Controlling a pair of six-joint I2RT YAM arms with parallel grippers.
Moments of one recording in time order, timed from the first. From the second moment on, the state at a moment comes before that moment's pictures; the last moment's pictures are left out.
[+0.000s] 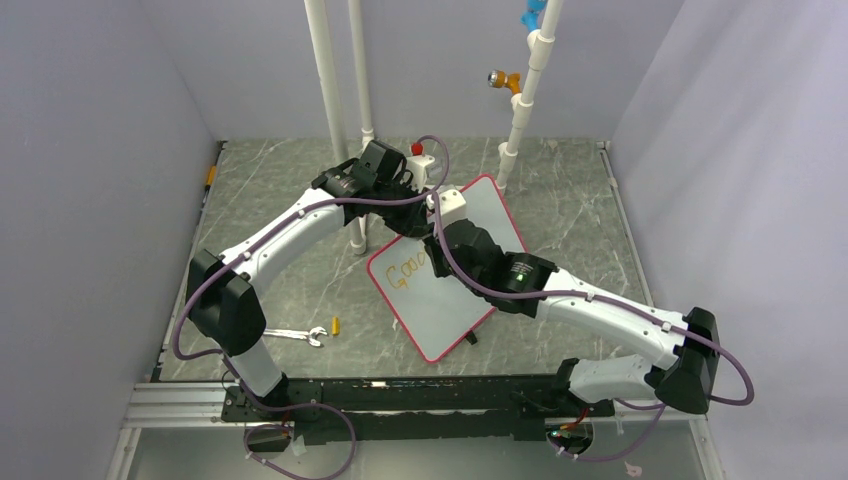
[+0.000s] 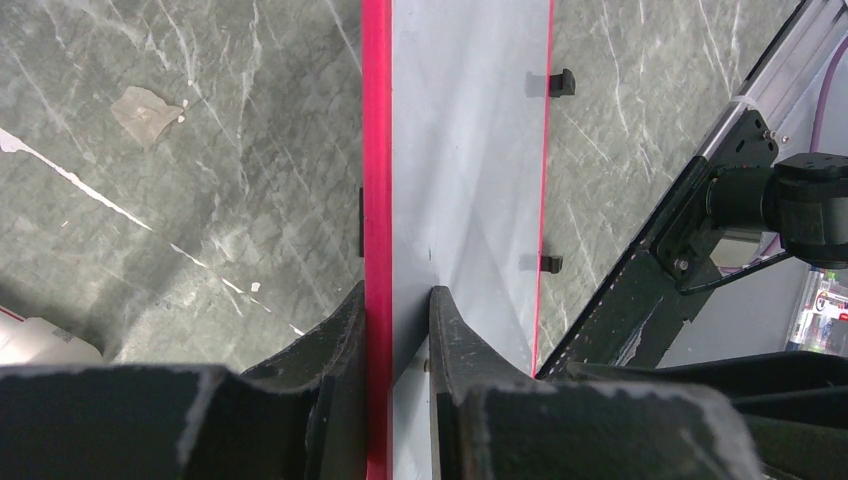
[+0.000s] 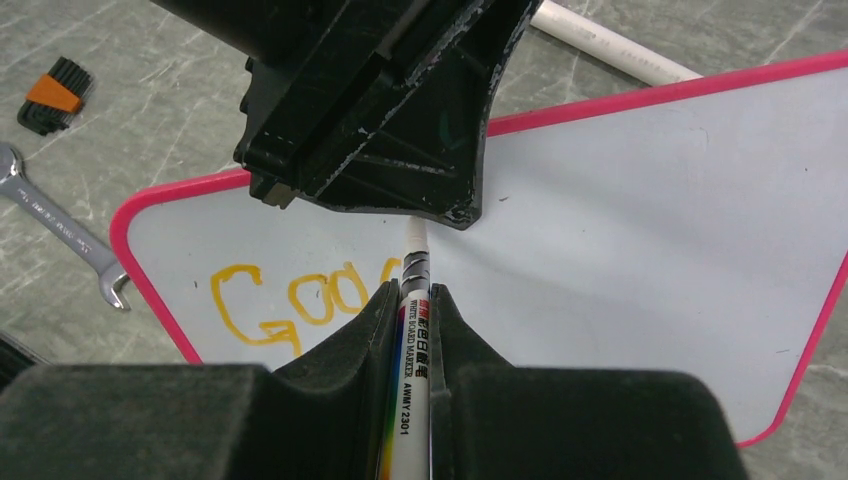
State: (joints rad) left arm -0.64 1.68 1.56 -0.69 0.41 -0.10; right arm 1.04 1.23 1.08 -0.35 0.45 0.28
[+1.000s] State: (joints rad) left arm -0.64 1.68 1.56 -0.69 0.40 -0.10; right arm 1.03 1.13 0.93 -0.34 0.43 0.36
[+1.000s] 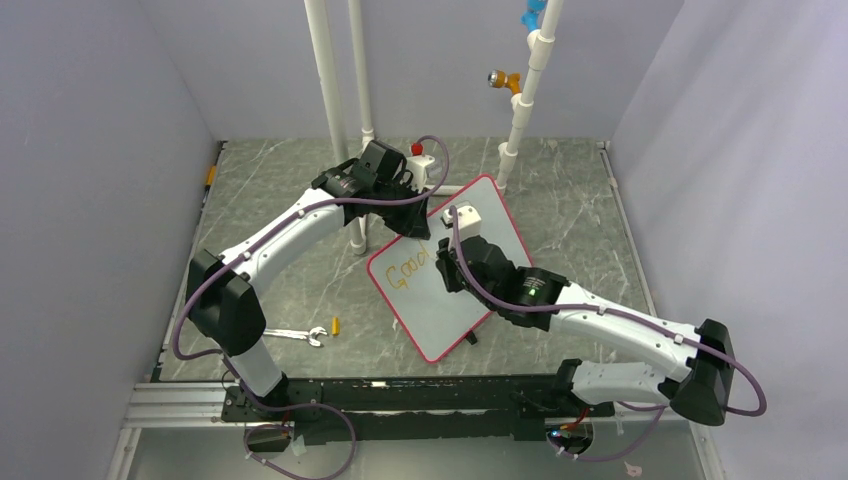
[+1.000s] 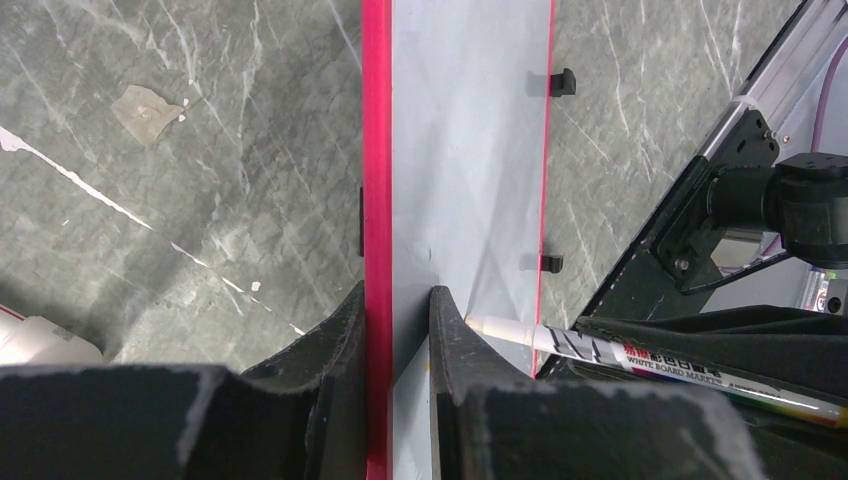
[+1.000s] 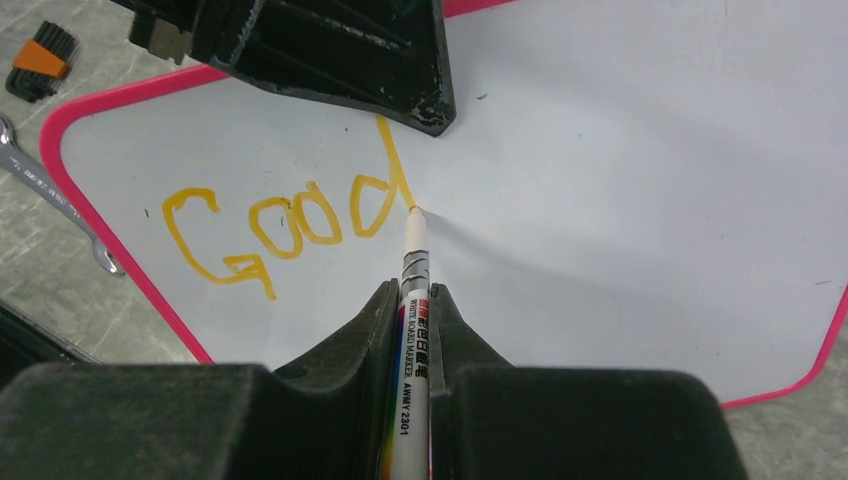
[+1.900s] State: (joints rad) left arm -0.66 1.66 1.55 -0.70 0.40 -0.10; right arm 0.98 0.95 0.91 -0.41 0.49 0.36
